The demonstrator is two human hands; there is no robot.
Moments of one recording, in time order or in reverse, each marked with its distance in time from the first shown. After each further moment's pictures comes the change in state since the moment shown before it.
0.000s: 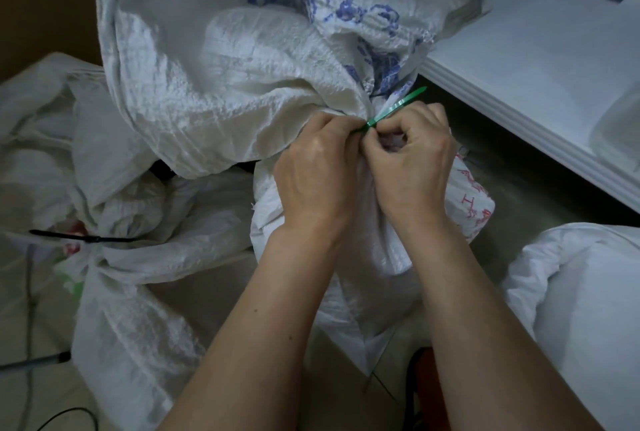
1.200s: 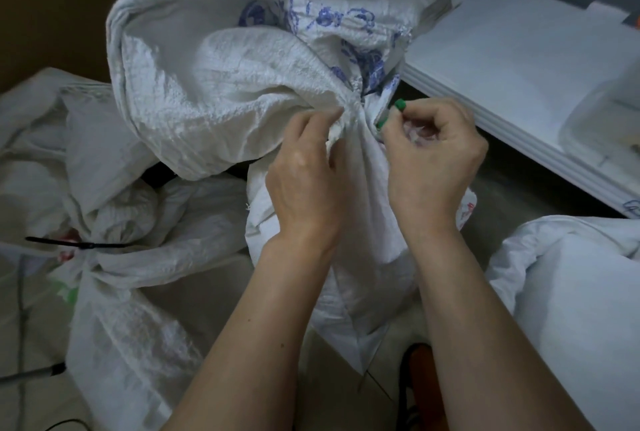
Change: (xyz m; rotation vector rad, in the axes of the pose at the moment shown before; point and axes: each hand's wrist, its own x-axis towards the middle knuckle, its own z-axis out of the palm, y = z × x) left_hand -0.010 0.010 0.000 -0.075 0.093 0.016; right_hand 0.007 -0.013 -0.034 0.152 0.274 0.144
